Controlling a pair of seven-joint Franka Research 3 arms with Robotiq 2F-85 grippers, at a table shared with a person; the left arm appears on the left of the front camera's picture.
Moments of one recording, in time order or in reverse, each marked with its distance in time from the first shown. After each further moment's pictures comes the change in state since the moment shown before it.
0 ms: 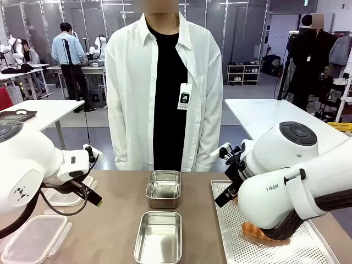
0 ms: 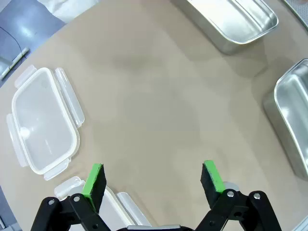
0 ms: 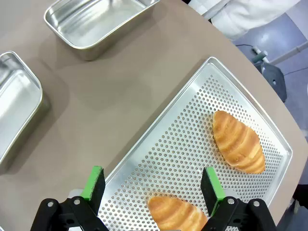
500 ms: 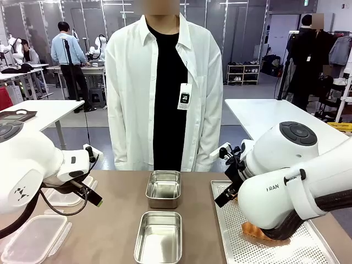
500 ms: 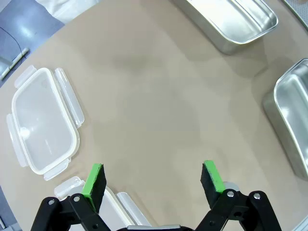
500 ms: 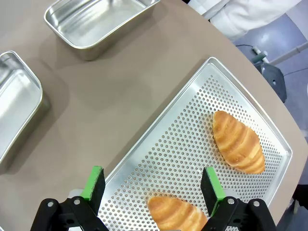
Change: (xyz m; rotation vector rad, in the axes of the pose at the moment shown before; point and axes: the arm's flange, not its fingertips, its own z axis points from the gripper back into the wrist) left arm 0.000 0.000 0.000 0.000 0.000 -0.001; right arm 0.000 0.000 0.000 0.000 0.000 0.003
